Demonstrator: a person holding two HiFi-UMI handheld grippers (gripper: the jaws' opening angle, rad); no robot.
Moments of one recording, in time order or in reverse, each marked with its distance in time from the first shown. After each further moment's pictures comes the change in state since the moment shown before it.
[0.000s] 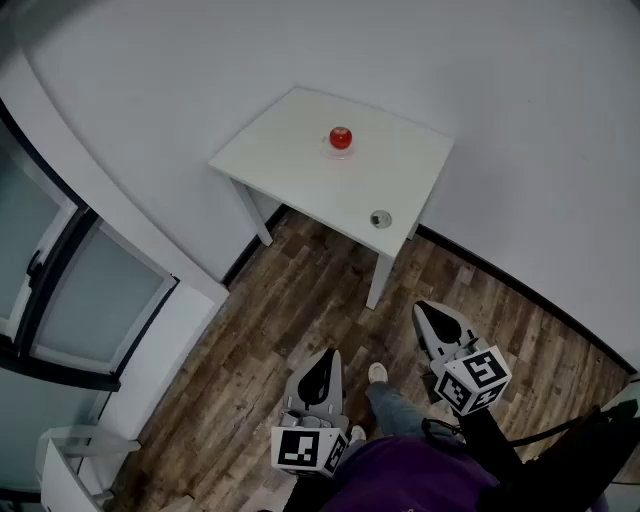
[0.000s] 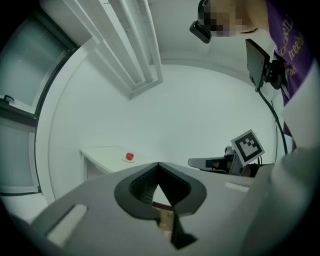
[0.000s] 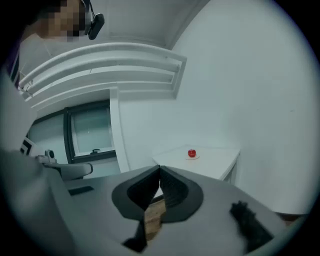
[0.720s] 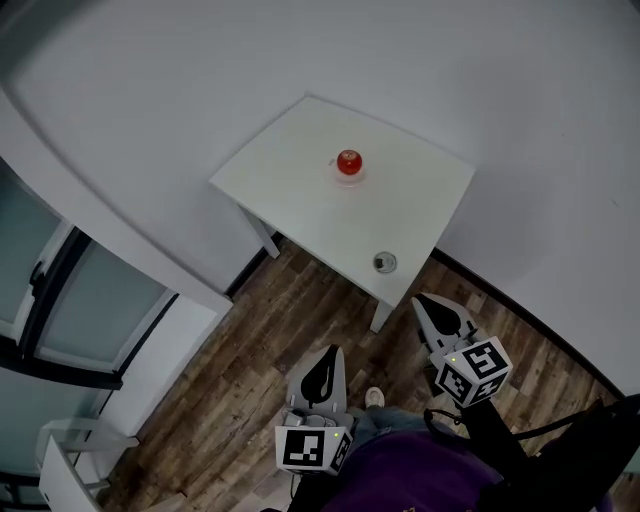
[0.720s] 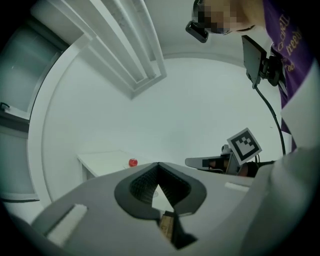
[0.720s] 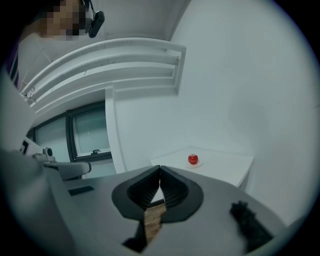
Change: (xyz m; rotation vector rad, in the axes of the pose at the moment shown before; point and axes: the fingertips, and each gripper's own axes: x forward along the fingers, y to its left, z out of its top) left arm 0.138 0.009 0.028 0.026 -0.018 0.092; right arm 0.108 -0.102 0.047 -0.020 0.028 0.107
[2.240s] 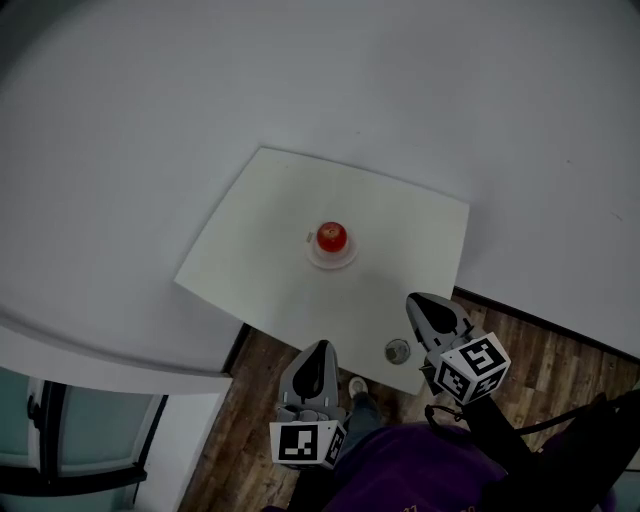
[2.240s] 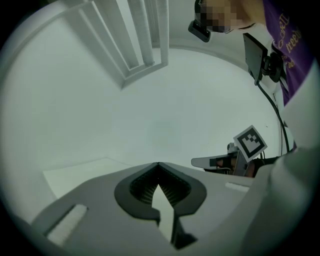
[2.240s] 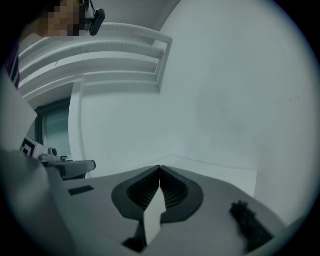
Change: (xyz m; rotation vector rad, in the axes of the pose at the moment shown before) left arm 0.245 0.117 0.047 0.045 0.019 -0.186; right arm 0.183 -0.127 0.065 0.033 -0.034 -0.190
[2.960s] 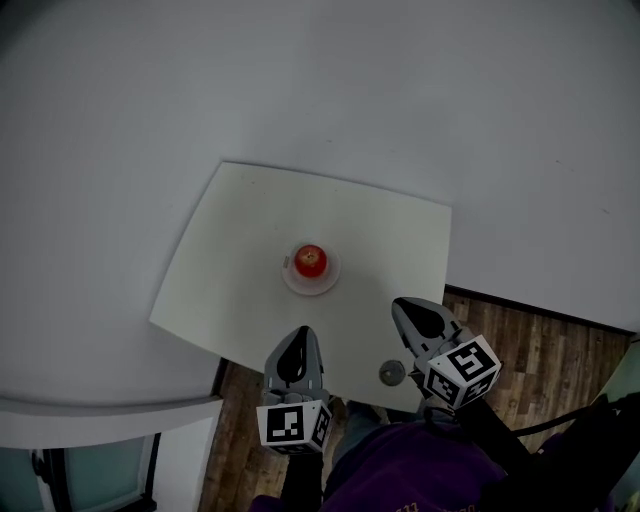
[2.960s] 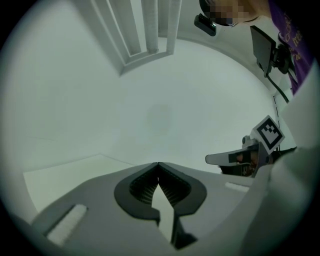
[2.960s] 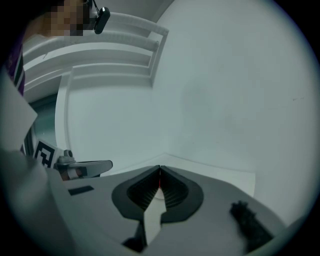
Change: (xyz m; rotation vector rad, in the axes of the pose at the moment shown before) left arm 0.104 0.052 -0.012 -0.025 0.062 -0.061; right arm 0.051 -0.033 0.007 0.010 0.046 -0.077
